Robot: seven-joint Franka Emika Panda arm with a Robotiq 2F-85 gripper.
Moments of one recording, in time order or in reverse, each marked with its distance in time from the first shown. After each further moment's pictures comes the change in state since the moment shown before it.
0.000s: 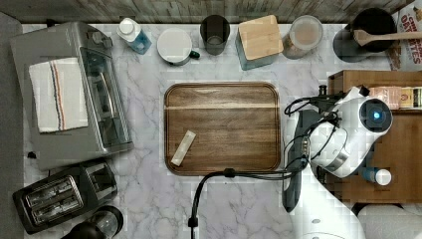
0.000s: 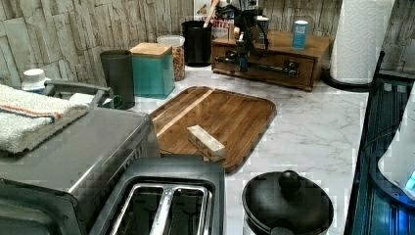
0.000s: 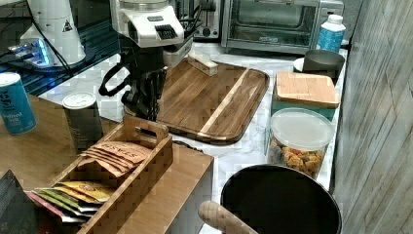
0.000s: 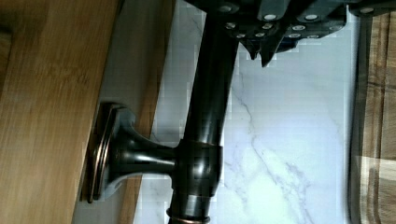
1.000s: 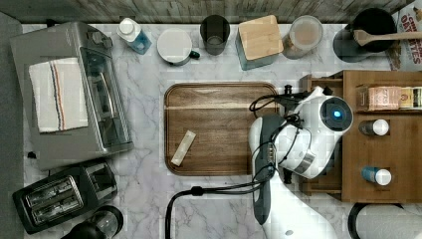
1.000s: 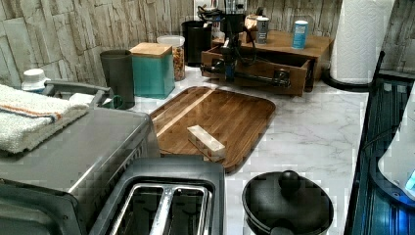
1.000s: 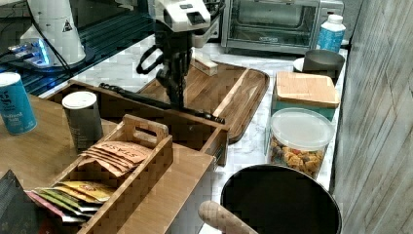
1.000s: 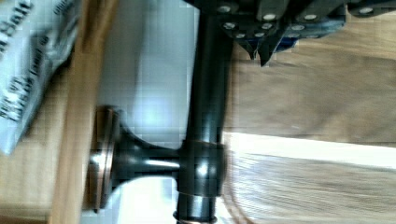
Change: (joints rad) arm 0.008 -0.094 0.134 -0.123 0.043 0.002 0.146
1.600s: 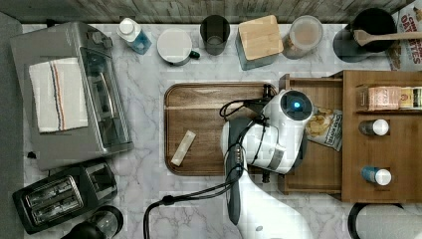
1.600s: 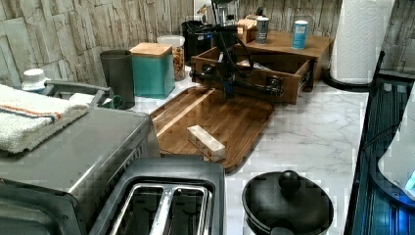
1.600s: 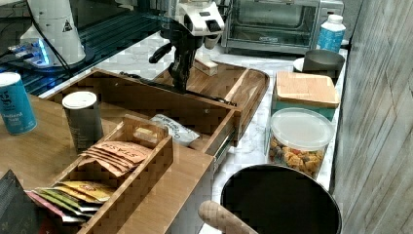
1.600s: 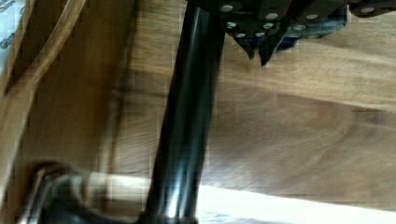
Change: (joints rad) arm 0.093 -0.002 0.035 -0.039 -0.029 -0.098 0.097
